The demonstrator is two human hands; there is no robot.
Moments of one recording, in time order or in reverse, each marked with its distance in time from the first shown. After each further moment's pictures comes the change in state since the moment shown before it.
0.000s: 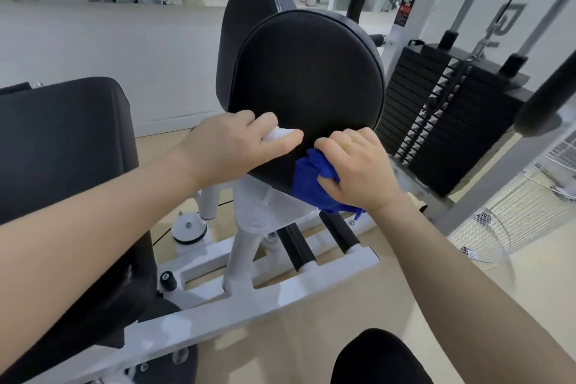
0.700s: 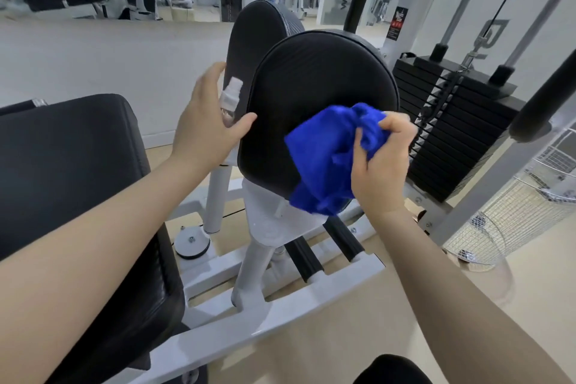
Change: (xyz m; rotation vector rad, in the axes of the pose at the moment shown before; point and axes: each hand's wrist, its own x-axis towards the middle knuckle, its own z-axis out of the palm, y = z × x) left_hand -0.011 -0.029 0.000 -0.688 0.164 -1.042; right_hand 0.019 -0.027 0.001 0.517 0.574 0.592
